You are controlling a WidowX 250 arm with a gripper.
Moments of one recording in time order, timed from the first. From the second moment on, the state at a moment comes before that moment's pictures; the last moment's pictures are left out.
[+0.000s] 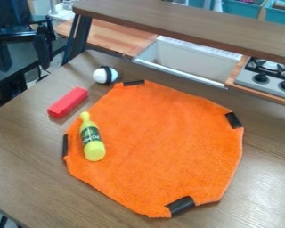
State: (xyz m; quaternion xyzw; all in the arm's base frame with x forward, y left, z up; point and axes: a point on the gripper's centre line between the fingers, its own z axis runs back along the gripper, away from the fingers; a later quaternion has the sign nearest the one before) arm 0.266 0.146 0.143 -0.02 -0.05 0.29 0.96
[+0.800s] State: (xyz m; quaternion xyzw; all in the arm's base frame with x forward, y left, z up) arm 0.321 0.057 0.108 -0.08 -0.11 0.27 0.95
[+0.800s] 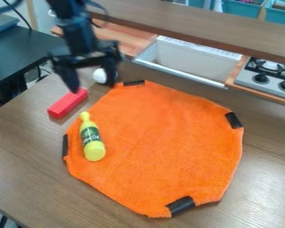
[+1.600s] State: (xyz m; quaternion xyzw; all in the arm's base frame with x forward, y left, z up) arm 0.410 -0.055 0.076 -0.05 -0.16 0.29 0.94
